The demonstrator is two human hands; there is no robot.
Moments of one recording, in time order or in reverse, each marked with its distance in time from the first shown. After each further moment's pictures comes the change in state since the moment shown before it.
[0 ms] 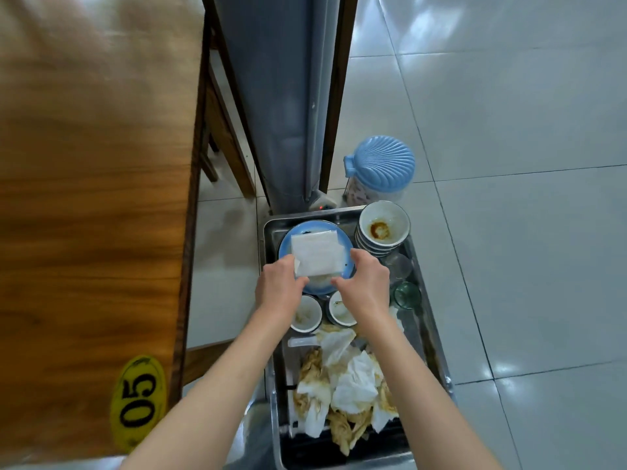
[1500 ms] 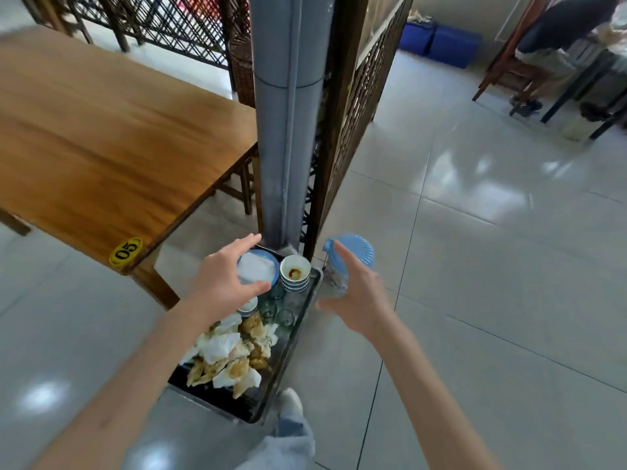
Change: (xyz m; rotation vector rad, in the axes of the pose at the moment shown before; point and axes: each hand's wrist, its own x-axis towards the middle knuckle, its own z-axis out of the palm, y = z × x) left_hand -0.284 0.285 -0.096 -0.216 0.451 0.044; right_hand -0.084 0.013 -0.410 -0.214 -0.386 -0.749
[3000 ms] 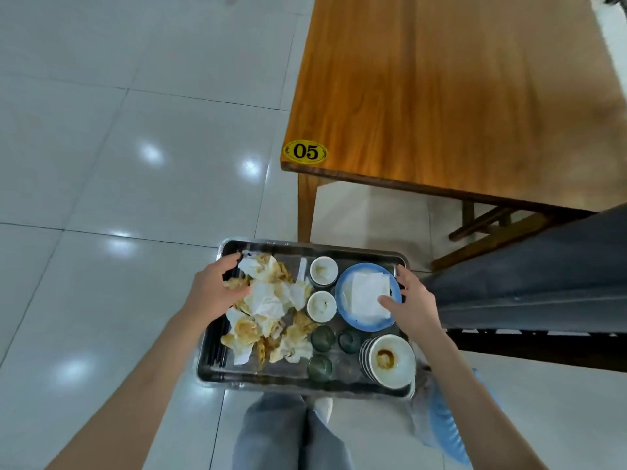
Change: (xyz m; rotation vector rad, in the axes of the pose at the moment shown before) left_hand -0.023 -0.186 0.165 -0.455 0.727 -1.291; right_hand 0.353 0.047 0.217 -0.401 -0.803 -0.416
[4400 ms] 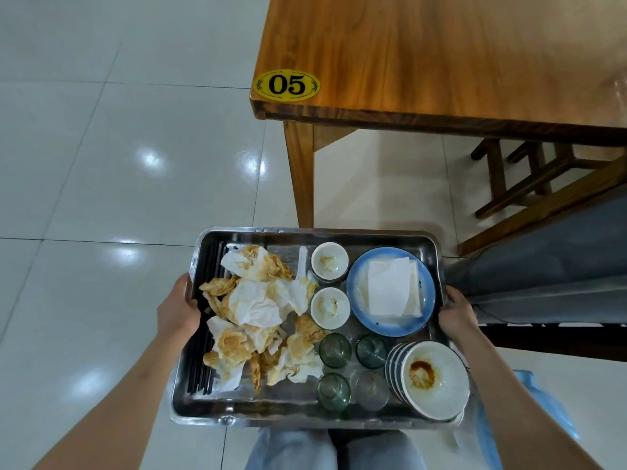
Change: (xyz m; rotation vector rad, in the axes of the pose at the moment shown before) left_hand 0.094 -0.156 0.075 0.207 0.288 -0.275; right_hand 0.110 0.148 0.081 0.170 0.096 0.372
